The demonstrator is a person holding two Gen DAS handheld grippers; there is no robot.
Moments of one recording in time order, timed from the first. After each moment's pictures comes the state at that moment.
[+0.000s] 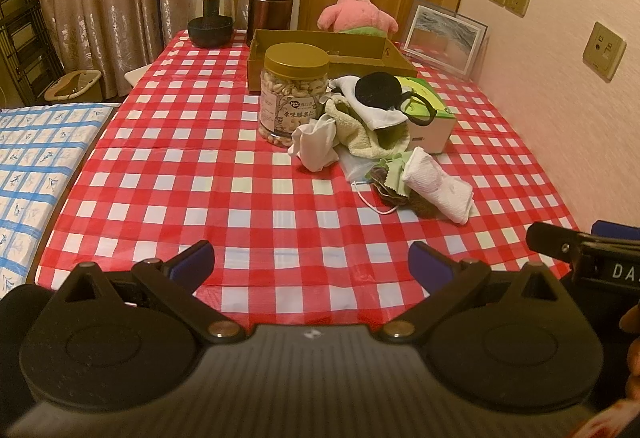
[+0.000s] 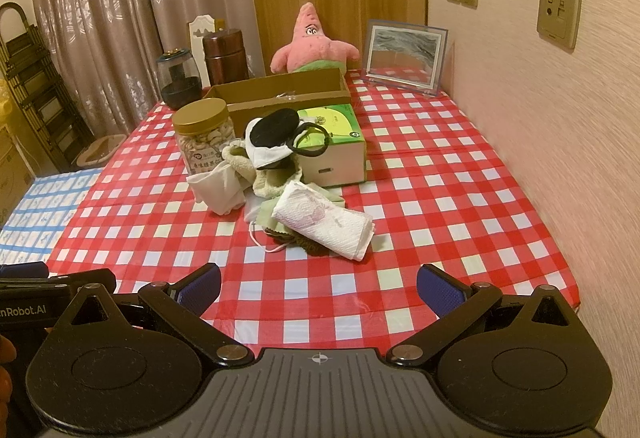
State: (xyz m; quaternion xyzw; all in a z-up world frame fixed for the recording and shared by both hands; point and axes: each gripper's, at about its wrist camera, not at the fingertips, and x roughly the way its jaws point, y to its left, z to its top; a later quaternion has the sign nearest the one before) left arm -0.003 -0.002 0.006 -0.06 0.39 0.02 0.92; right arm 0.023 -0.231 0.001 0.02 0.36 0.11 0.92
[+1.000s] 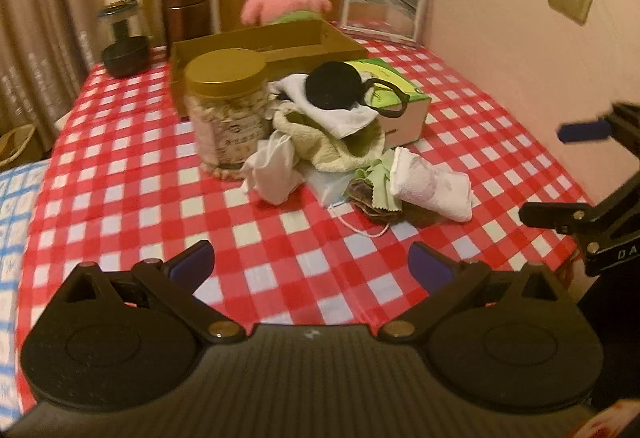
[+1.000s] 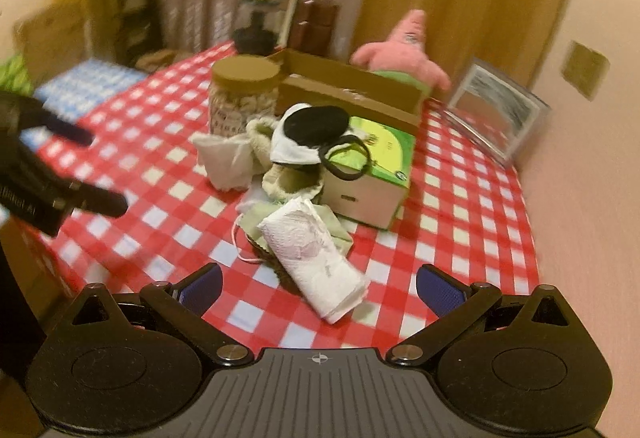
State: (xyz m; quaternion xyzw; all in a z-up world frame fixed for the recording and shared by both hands) left arm 0.099 -0.005 -0.030 0.02 0.40 -0.10 0.91; right arm 0.116 -0.222 -0.032 -0.19 0.34 0.25 0.89
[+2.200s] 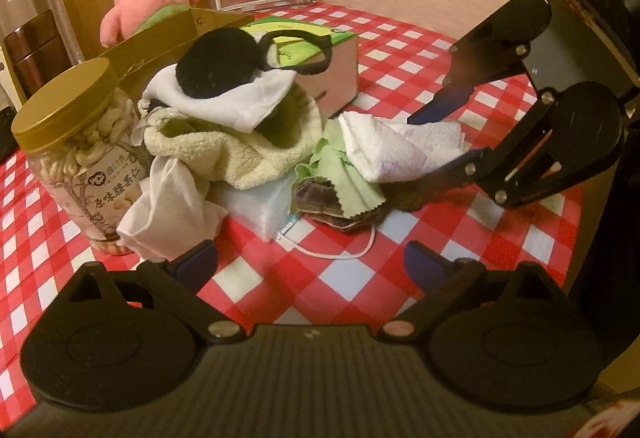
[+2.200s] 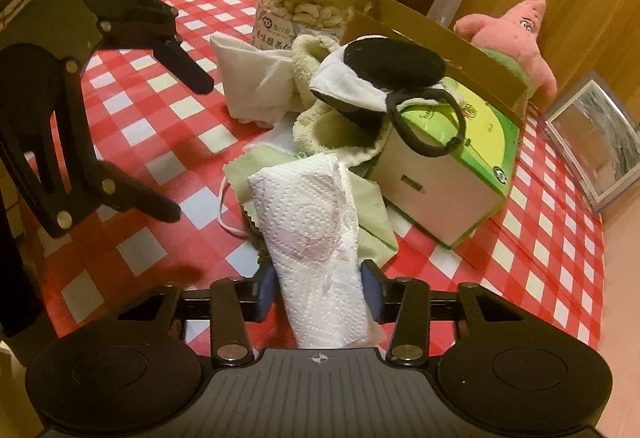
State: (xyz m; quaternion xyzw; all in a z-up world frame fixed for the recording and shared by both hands) left arm 0.178 -0.040 -0.113 0.16 0.38 -0.26 0.87; right arm 0.201 -0.202 -0.121 -0.29 0.35 0.35 0.82
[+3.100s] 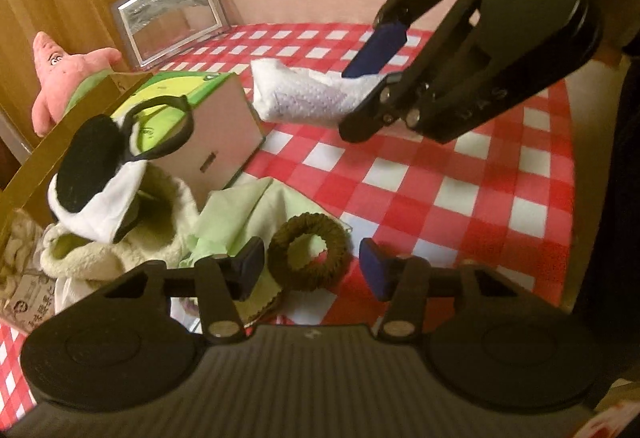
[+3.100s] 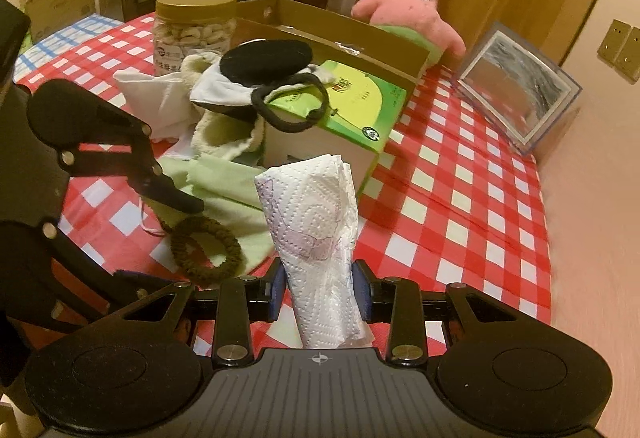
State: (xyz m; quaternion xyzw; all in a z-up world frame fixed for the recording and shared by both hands) left arm 0.179 -0.140 -0.133 0.26 0.33 -0.31 0.85; right arm 0.210 -0.258 -0.096 -0.22 0.36 0.26 0.87
